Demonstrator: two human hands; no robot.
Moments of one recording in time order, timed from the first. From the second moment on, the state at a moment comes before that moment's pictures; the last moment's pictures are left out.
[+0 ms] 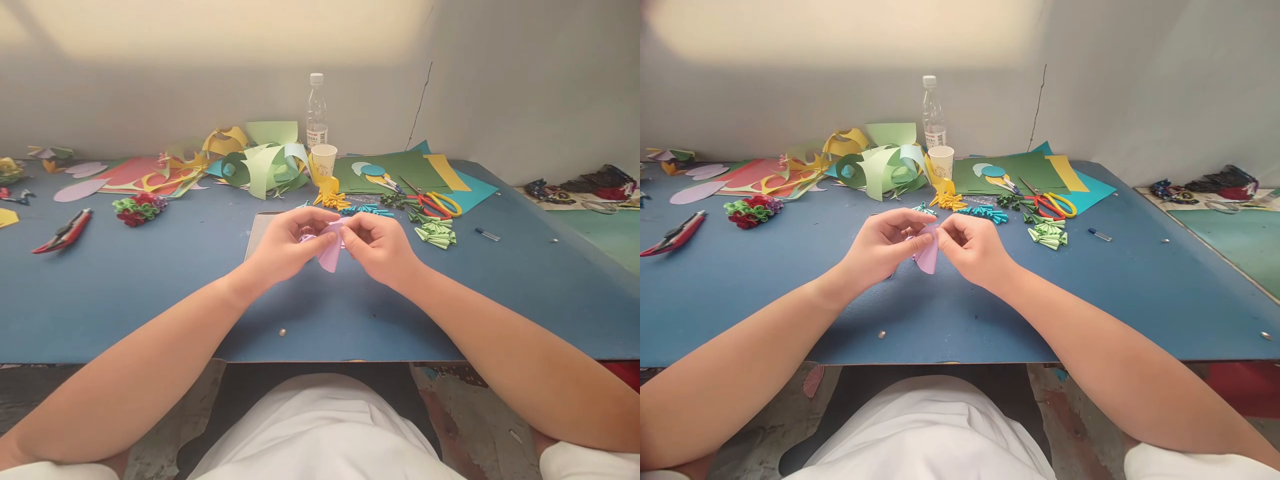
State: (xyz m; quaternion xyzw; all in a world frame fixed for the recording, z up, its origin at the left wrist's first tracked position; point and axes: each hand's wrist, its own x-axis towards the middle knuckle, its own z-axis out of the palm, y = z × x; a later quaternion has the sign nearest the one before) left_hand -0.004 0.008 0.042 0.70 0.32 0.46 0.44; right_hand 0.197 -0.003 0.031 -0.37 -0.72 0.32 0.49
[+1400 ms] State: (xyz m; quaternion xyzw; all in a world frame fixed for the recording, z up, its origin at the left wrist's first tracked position) left_hand -0.010 0.027 0.041 0.52 0.37 0.61 0.47; right_hand 0.198 0.004 0.031 -0.42 -0.74 0.33 0.41
